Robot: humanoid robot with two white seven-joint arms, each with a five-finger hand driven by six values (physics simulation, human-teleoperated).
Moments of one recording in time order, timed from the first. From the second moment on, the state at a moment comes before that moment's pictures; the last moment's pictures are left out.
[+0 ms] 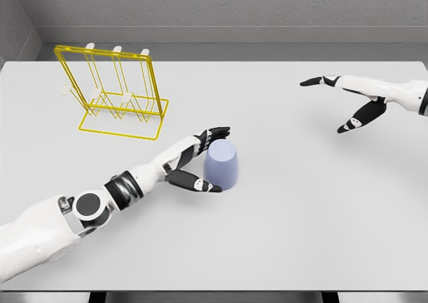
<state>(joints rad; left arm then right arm) -0.58 0.62 -1.19 -1.56 0.67 -0.28 0.03 -0.86 -0.86 0.90 -1.09 -0.26 -0.61 0.61</state>
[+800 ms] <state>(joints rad) -0.58 0.58 -1.19 -1.54 0.66 -0.29 0.04 -0.86 -0.86 0.90 -1.09 -0.26 -0.61 0.61</state>
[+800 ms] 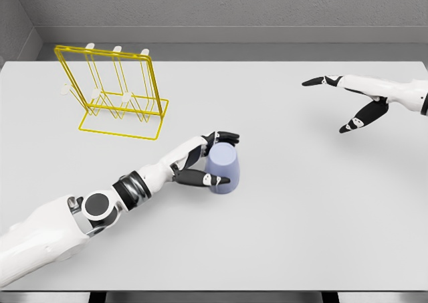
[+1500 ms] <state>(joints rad) -0.54 0.59 -1.14 -1.58 0.63 -0.29 0.04 -0.86 -0.86 0.90 -1.09 -0.26 -0.61 0.61</state>
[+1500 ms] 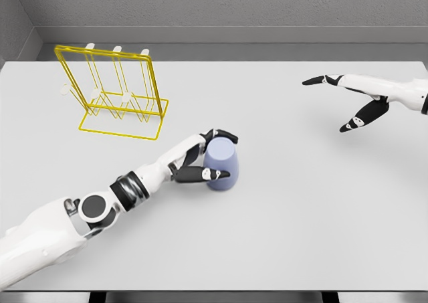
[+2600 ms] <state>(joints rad) -0.70 0.82 -0.98 -1.77 0.71 -0.28 0.04 -0.87 -0.86 0.90 -1.10 -0.26 -0.61 0.61</state>
